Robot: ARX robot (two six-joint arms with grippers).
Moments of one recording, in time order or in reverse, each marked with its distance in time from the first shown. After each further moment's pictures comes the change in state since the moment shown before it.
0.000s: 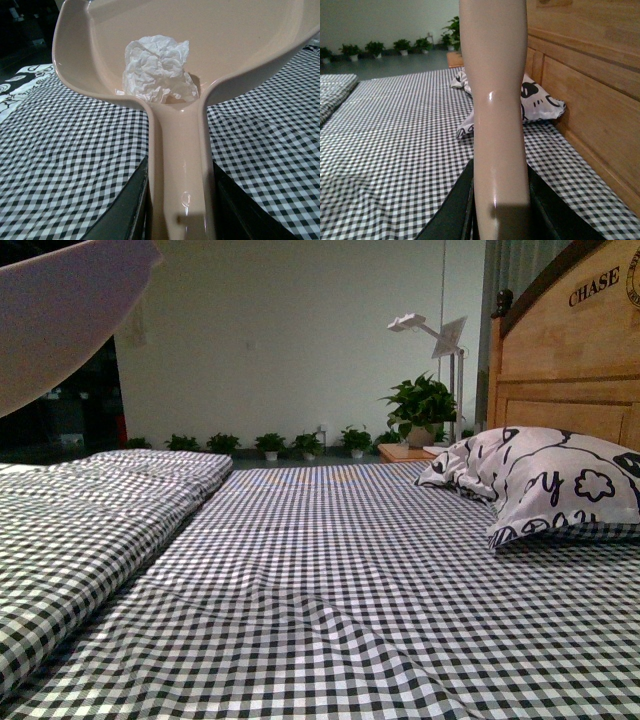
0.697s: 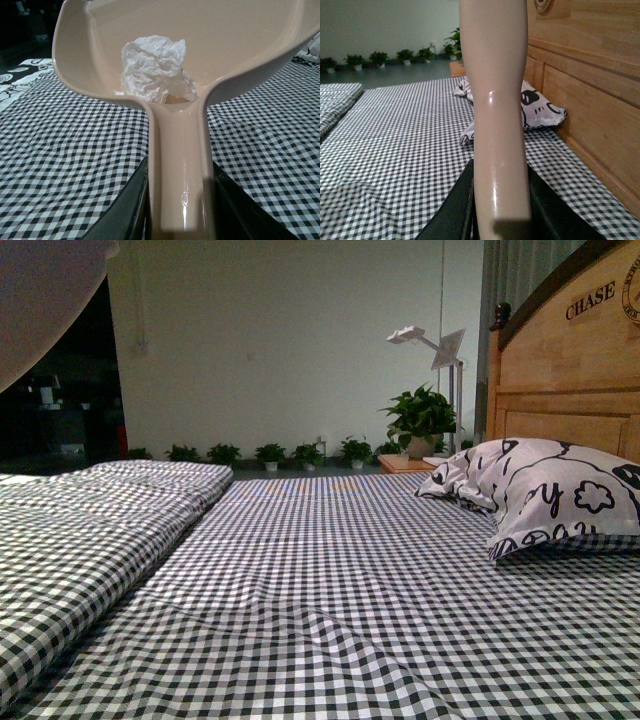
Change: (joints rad) left arm 0.064 -0.117 -0.053 -0.033 0.048 -0.075; right arm 0.071 -0.037 -0.011 -0.005 0.076 0.002
